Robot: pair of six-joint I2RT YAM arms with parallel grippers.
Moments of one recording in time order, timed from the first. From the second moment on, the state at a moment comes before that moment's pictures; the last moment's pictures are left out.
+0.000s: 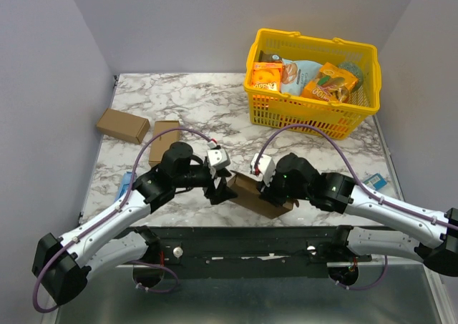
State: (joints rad) left arm -0.73 0.93 0.66 -0.15 0.65 0.06; right arm 1.05 1.01 0.85 -0.54 -0.04 -0.11
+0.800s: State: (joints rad) left arm -0.61 1.01 0.87 -0.18 0.60 0.12; right arm 1.05 1.09 0.93 -0.60 0.15 -0.20
